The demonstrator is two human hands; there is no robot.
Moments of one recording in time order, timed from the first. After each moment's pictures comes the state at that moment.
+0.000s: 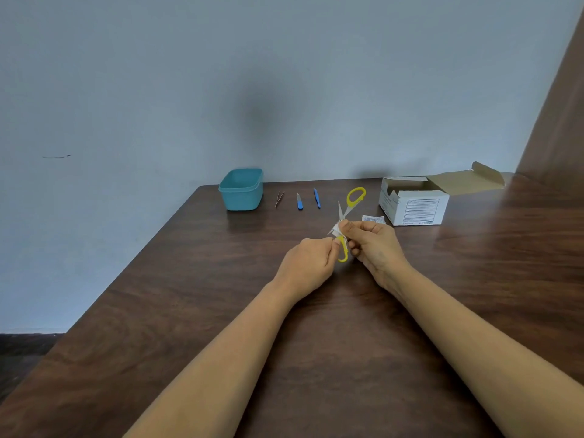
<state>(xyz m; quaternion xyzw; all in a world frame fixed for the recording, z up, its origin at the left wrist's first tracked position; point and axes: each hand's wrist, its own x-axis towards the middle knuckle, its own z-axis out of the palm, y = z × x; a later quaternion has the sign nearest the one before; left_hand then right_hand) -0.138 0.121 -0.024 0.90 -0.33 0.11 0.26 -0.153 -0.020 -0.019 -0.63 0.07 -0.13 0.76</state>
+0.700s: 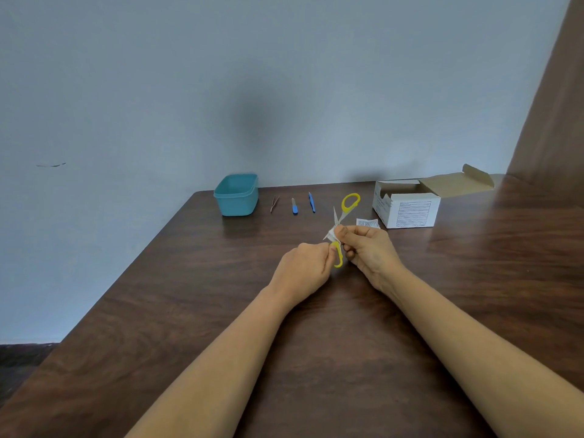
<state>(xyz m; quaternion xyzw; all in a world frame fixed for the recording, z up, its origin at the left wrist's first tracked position) -0.141 0.119 -0.021 0.91 -0.33 0.12 0.20 -0.152 -0.023 -0.021 -0.60 0.07 -0.12 0.78</state>
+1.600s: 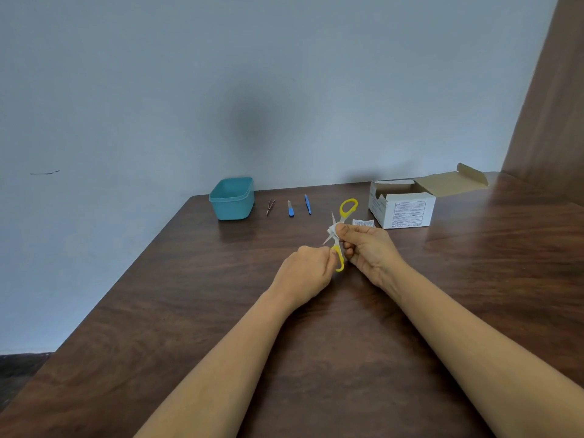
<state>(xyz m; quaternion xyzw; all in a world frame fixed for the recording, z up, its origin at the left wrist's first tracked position) -0.140 0.111 -0.021 0.91 -0.34 0.10 0.20 -0.148 -0.028 -0.015 -0.54 0.11 -0.09 0.83</state>
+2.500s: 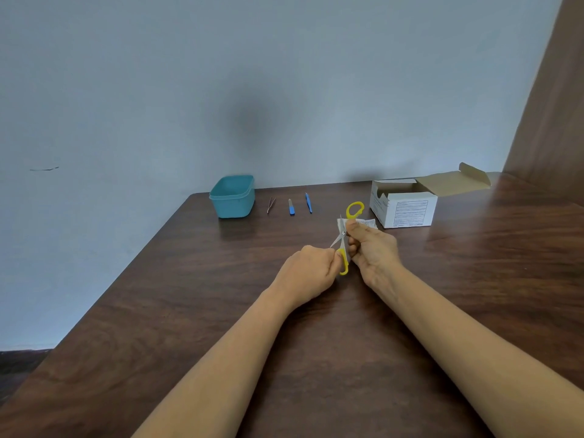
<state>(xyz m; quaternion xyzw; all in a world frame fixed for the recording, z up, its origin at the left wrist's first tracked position) -0.140 0.110 -0.023 0.91 -0.36 0.08 0.19 -0.153 -0.017 -0.011 -0.46 0.19 -0.17 0.85</state>
